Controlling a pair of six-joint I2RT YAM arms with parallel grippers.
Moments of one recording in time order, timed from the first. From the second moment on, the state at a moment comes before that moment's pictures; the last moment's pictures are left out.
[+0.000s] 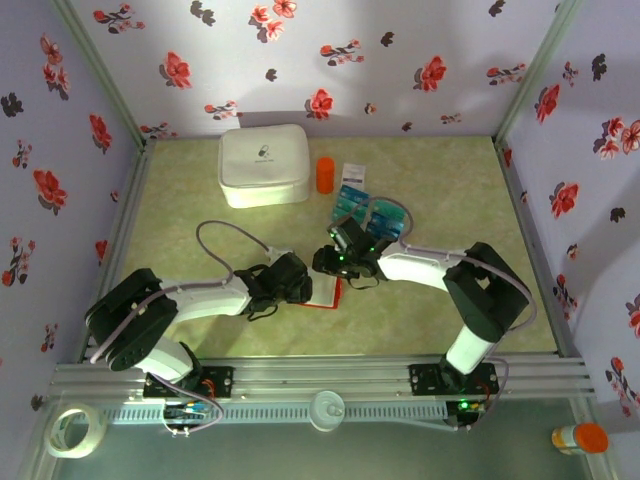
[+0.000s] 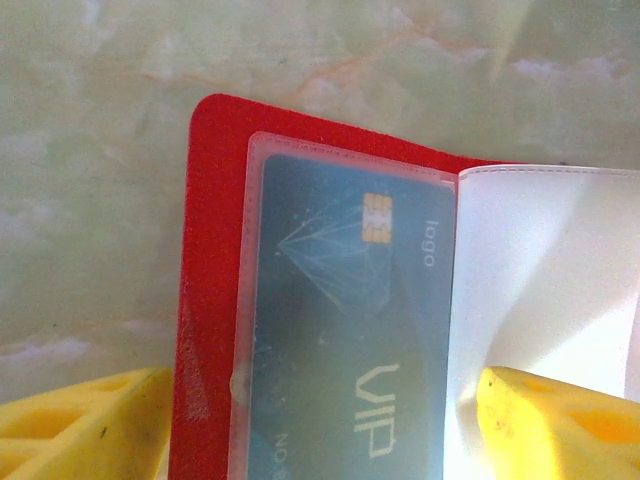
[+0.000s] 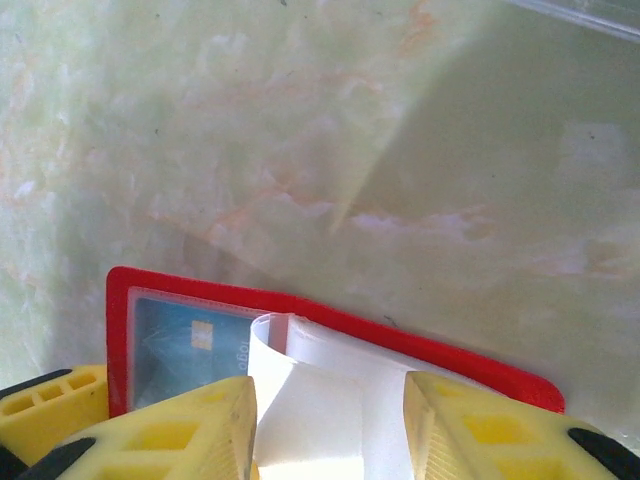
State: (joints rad) left arm -0.95 1.51 0.65 -0.19 -0.25 -0.80; right arm 0.79 1.68 0.91 -0.18 -0.16 0.87
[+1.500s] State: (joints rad) left arm -0.78 0.92 0.59 -0.42 -0.25 -0.79; right arm 0.89 1.85 1.09 -0.11 -0.28 0.90
